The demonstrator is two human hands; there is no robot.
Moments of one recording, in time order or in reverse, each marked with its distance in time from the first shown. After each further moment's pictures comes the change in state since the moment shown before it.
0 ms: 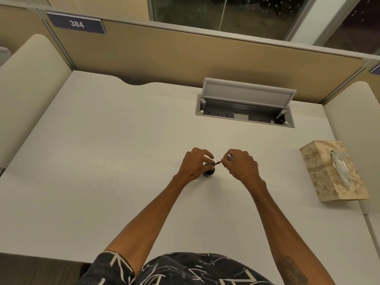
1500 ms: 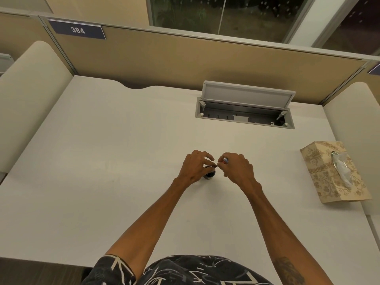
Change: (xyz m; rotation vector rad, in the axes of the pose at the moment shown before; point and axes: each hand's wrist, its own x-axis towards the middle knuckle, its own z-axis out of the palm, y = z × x) left_hand 0.000 -0.001 0.002 0.037 0.016 0.011; right_hand 0.002 -0.005 0.012 0.058 -0.029 -0.009
